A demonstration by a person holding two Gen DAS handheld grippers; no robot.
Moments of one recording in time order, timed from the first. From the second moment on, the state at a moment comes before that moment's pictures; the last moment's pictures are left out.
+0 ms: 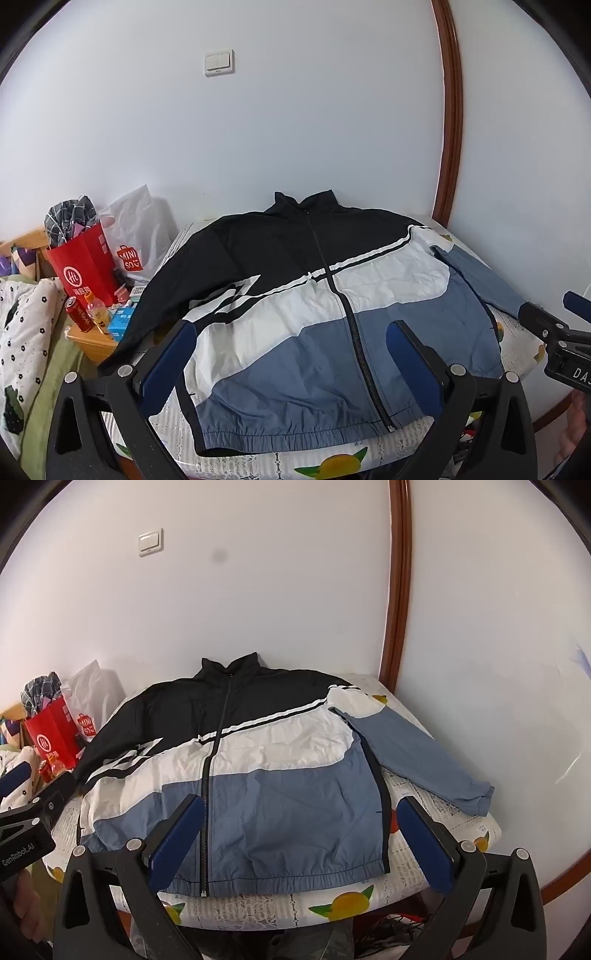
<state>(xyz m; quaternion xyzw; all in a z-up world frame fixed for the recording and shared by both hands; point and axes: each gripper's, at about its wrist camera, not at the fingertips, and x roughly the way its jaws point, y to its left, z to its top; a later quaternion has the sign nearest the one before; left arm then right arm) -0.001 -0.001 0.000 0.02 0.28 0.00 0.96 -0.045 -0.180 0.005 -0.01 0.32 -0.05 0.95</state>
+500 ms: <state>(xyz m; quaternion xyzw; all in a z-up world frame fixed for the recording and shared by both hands) -0.005 -0.002 -0.007 0.00 0.28 -0.01 0.96 -0.049 -0.179 0.007 0.00 0.31 -0.05 0.95</state>
